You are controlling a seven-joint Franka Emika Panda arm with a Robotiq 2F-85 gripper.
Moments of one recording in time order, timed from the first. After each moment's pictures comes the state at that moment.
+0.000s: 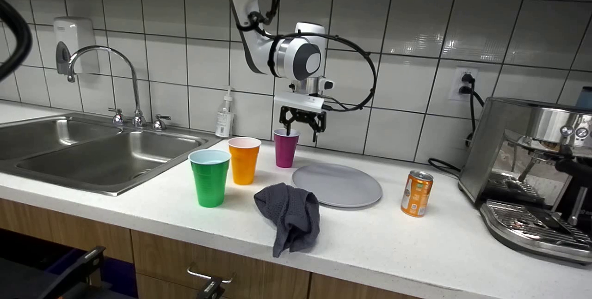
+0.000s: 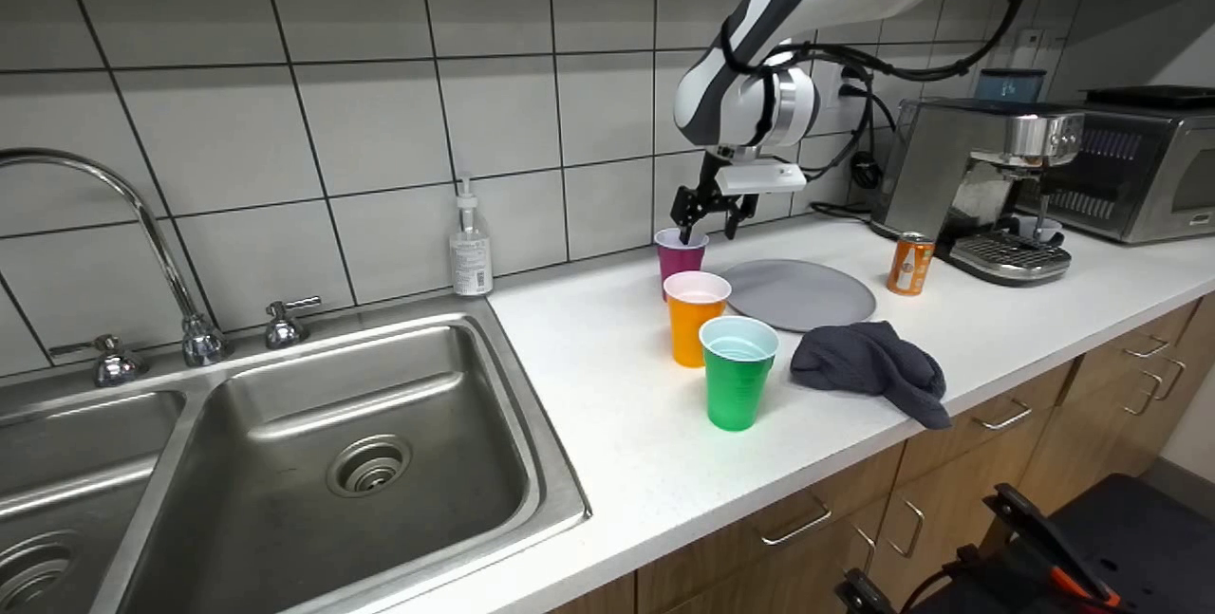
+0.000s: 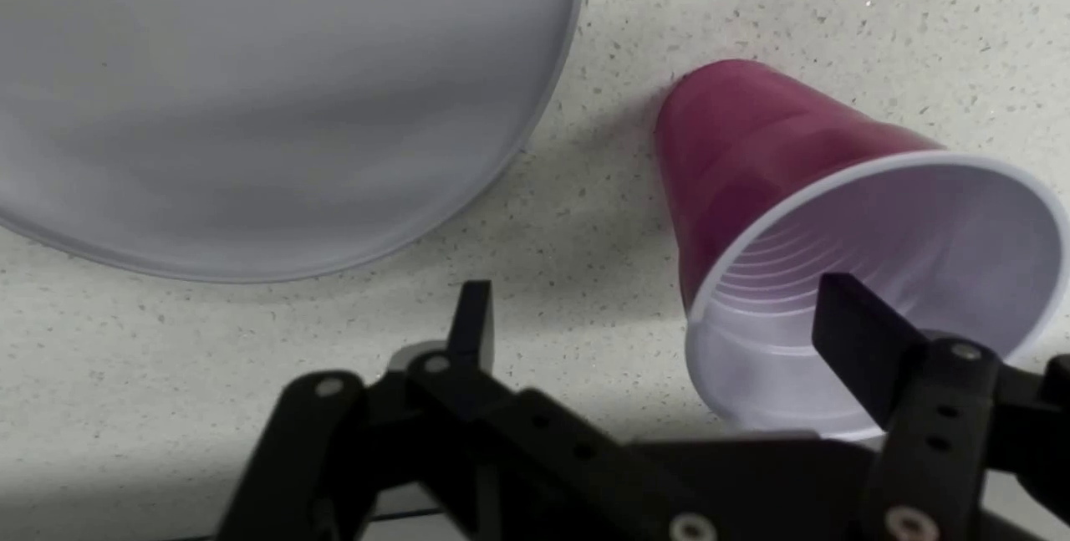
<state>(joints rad) -0.21 0.70 0.02 -1.64 0.10 2.58 -0.24</state>
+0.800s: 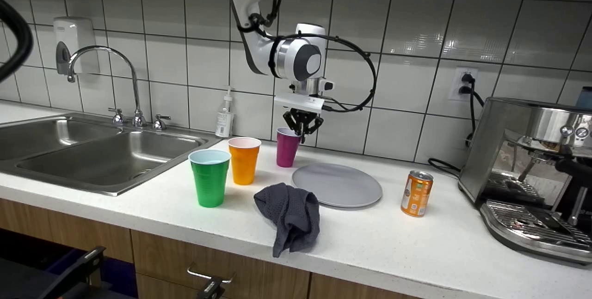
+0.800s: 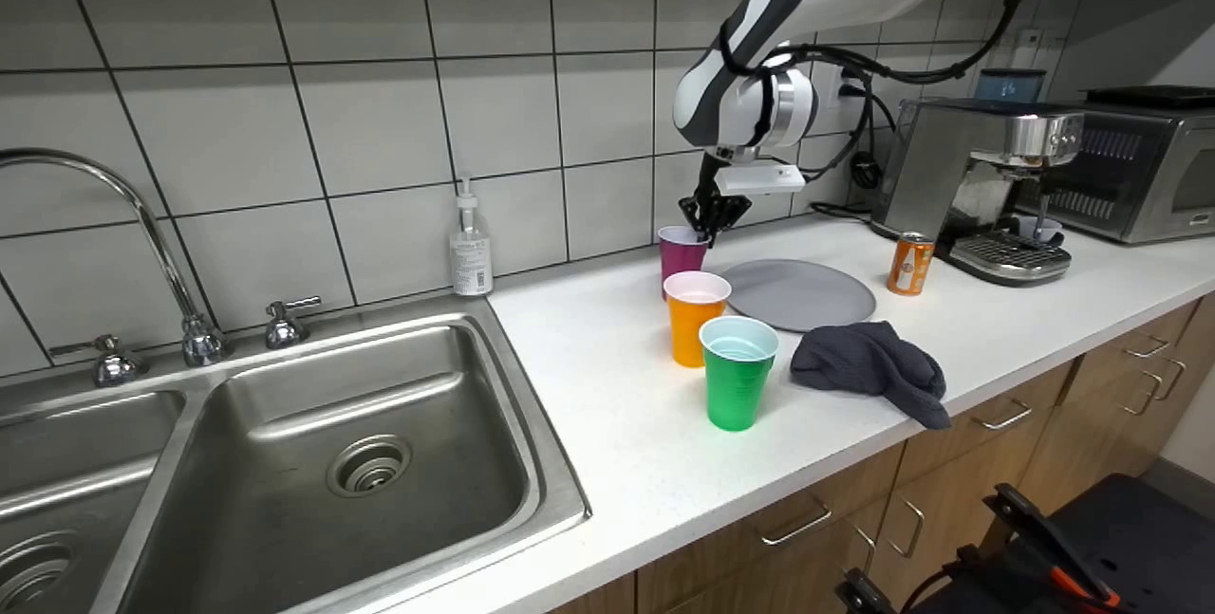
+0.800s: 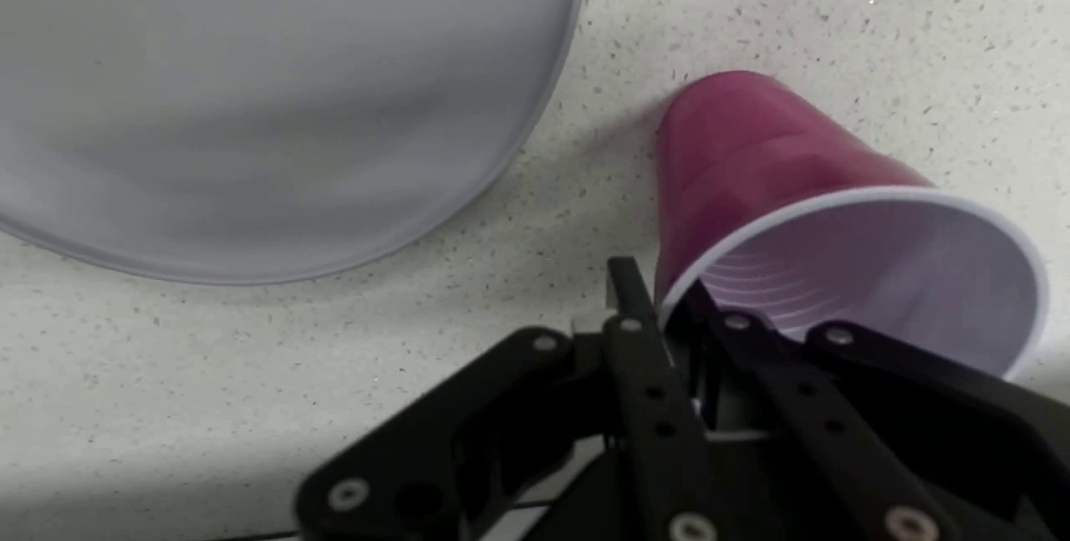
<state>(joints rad) -0.21 0.71 0.02 -1.62 0.10 2.57 -0.24</state>
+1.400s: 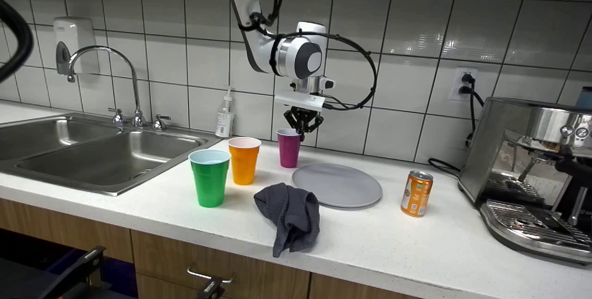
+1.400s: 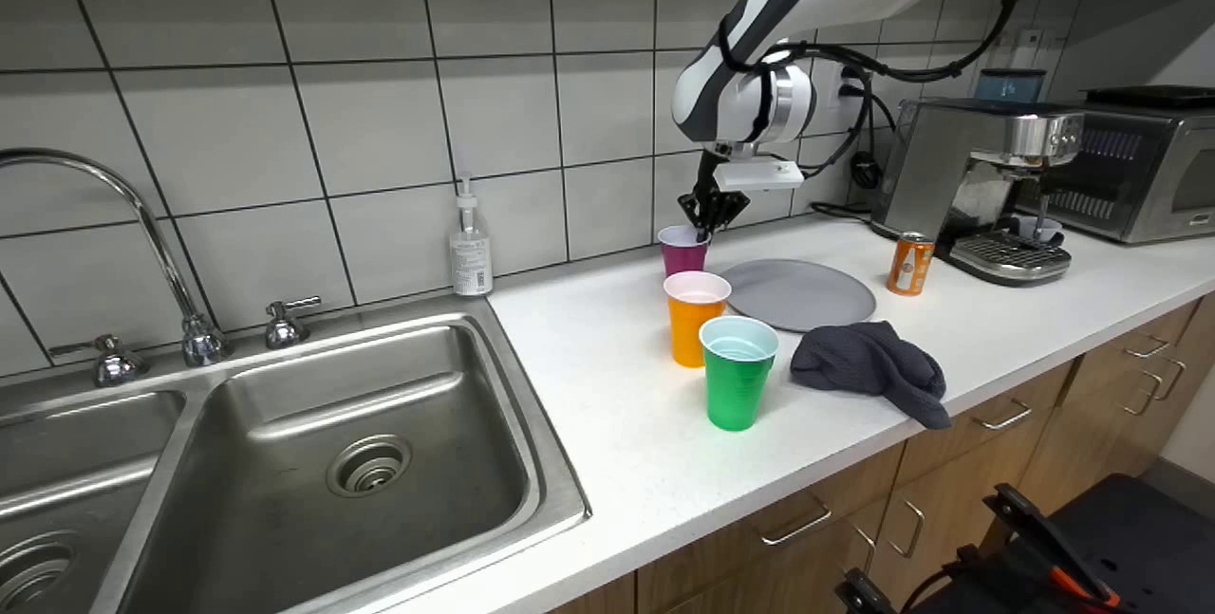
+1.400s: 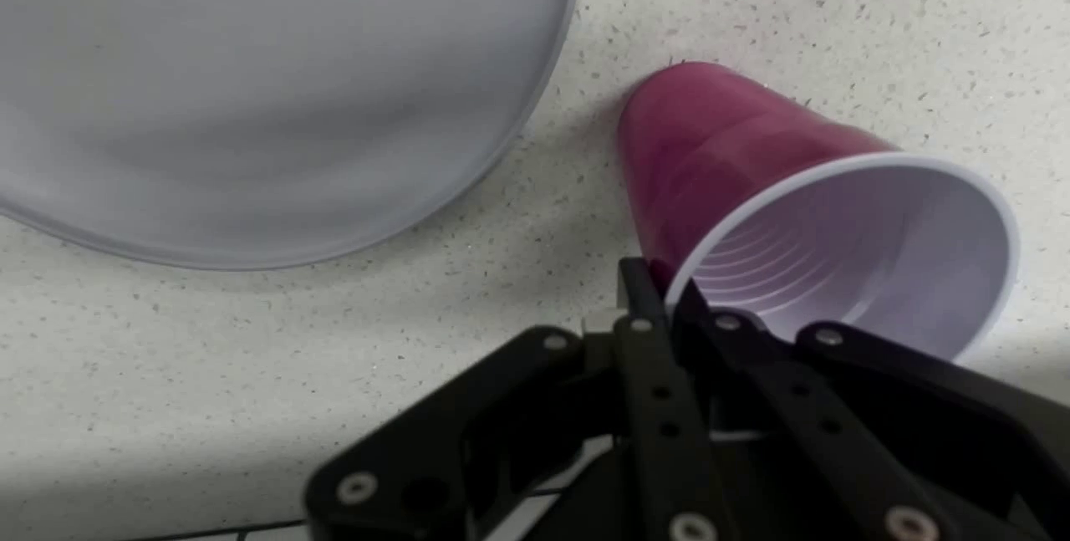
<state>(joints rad) -0.21 0.72 0.02 -1.60 0.10 2.55 -0.24</state>
